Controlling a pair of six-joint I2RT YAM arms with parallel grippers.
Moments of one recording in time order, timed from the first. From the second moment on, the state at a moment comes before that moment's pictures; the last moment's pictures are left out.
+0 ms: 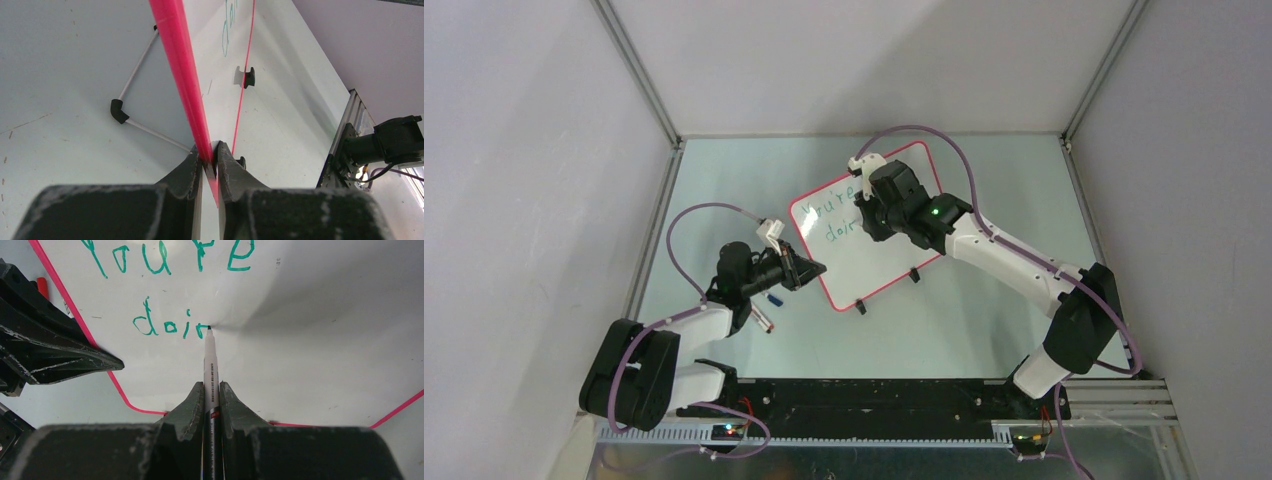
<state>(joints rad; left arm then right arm) -0.27 1.23 0.29 0.66 0.65 -0.47 0.79 1.60 1.44 -0.53 0.10 0.13</state>
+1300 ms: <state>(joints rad) -0.27 1.23 0.29 0.66 0.66 -0.47 0.77 1.52 1.39 -0.52 0.11 0.13</state>
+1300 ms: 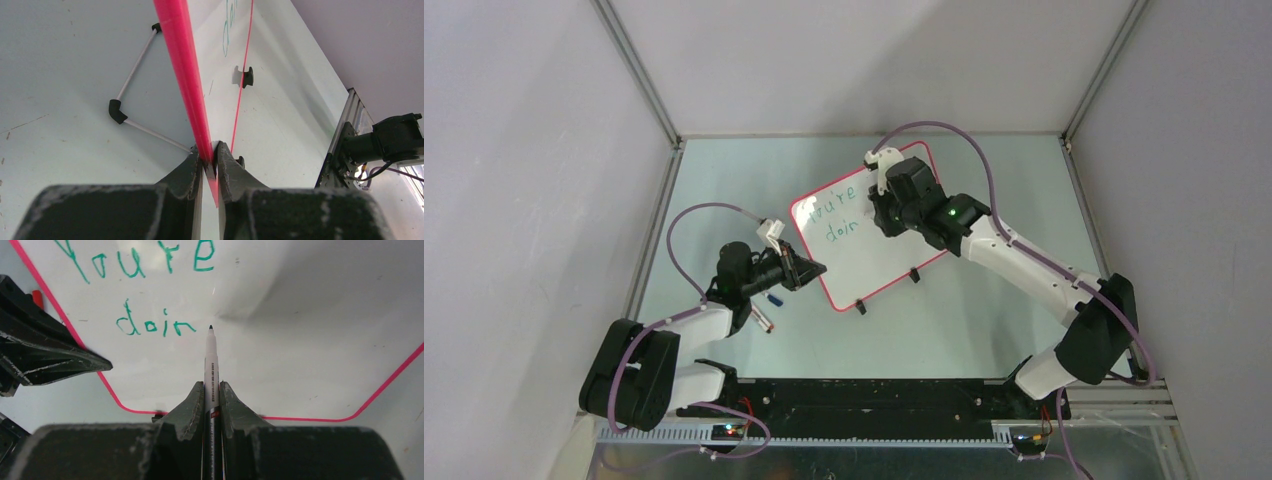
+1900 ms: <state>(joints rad) -0.27 1.23 0.29 0.66 0.66 -0.47 0.75 1.53 1.39 -0.50 0.09 0.13</state>
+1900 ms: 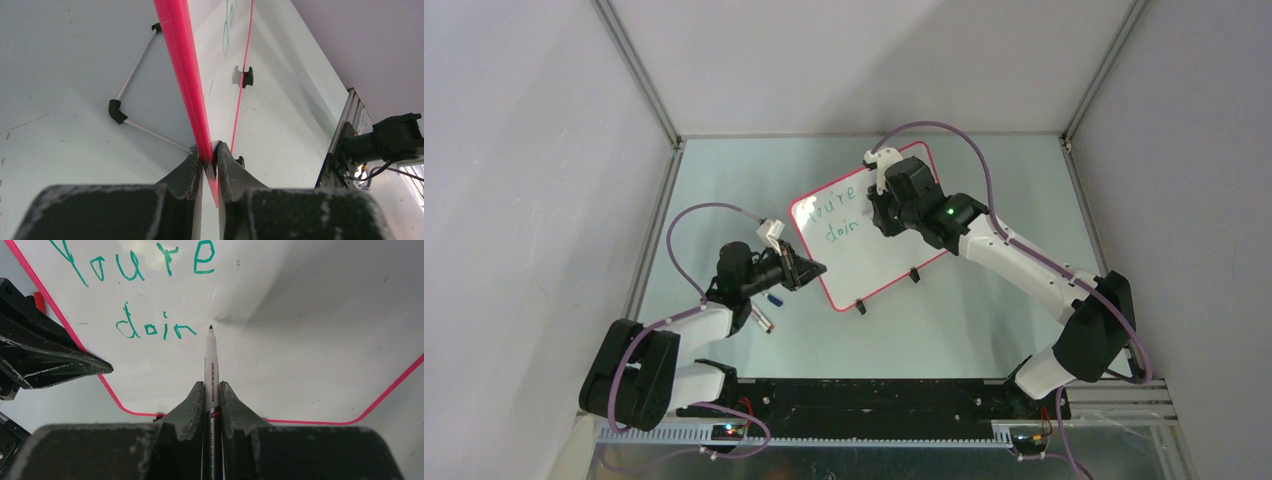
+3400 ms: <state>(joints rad) -0.27 1.23 0.29 0.66 0.65 -0.47 0.76 1.57 1.42 -0.50 0.09 0.13</state>
